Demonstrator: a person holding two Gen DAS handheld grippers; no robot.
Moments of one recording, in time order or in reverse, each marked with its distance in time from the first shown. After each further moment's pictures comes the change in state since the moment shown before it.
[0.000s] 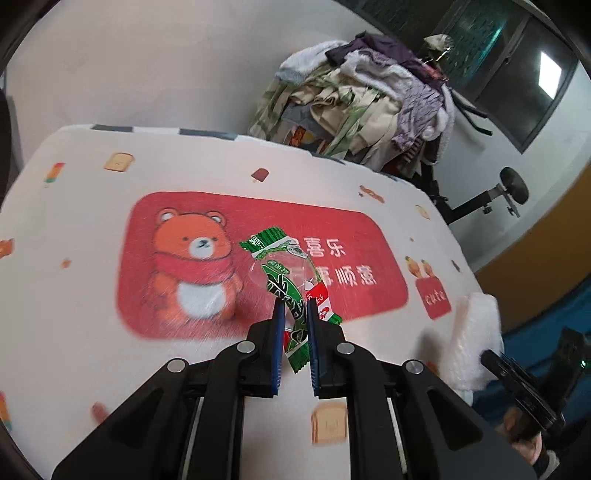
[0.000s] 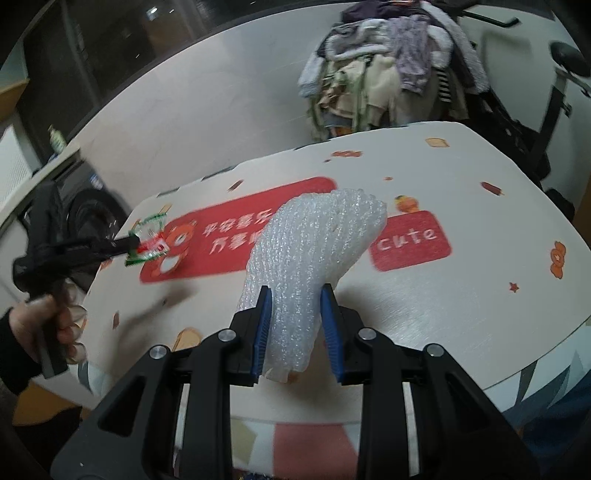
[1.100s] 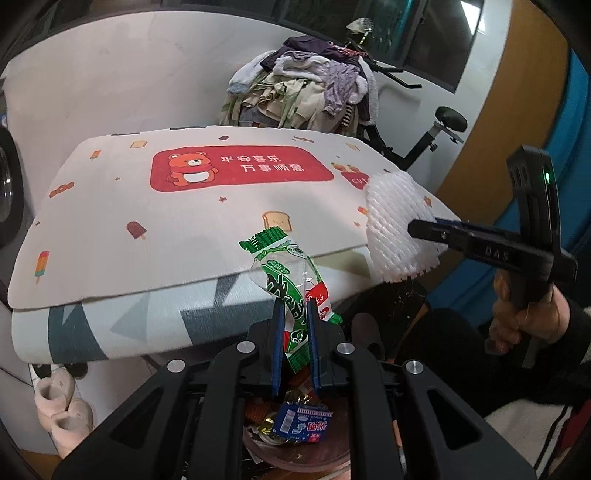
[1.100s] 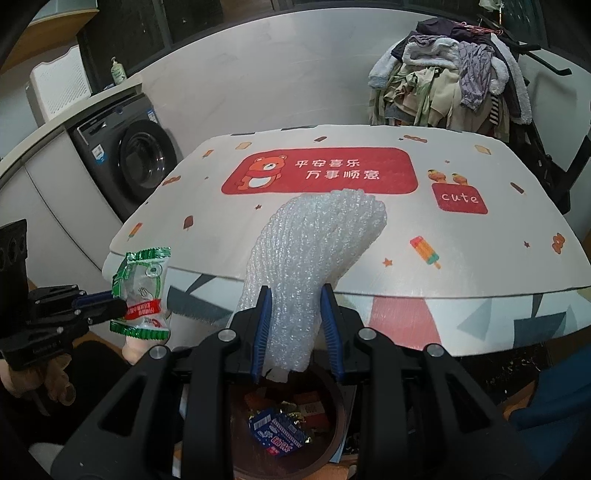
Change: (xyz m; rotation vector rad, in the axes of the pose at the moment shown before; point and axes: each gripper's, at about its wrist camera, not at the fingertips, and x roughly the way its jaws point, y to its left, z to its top) left arm -0.151 -0.047 -0.237 0.252 -0.059 -0.013; right arm -0.080 0.094 -0.100 -0.217 0.068 0.065
